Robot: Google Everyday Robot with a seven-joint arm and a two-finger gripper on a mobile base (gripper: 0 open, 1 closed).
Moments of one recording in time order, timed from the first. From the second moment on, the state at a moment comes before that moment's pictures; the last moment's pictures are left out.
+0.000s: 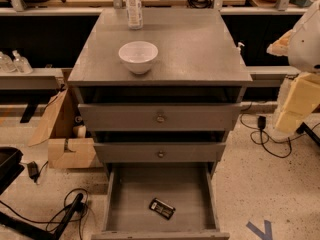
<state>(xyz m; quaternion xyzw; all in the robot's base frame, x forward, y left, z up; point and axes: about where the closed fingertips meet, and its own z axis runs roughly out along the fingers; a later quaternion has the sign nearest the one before) 0.438 -0.217 0.977 -0.60 0.78 -0.03 0.16</state>
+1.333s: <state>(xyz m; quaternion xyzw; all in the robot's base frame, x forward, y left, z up) 0.441 -0.181 0.844 -0.61 0.76 0.04 0.21</state>
